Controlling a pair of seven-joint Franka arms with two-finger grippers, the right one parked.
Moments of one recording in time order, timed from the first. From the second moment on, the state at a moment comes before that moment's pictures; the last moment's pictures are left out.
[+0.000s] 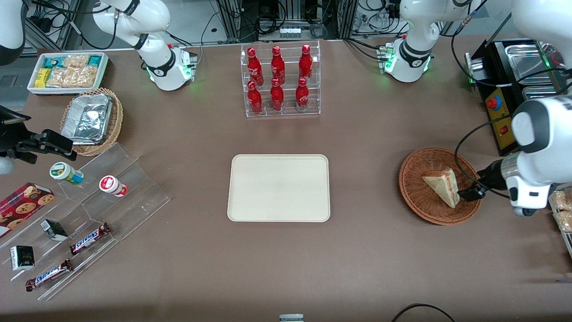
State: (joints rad) arm 0.02 0.31 0.04 -1.79 -0.10 1.98 -0.63
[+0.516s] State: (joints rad) arm 0.02 0.33 0.04 -2.02 -0.10 2.25 -0.73
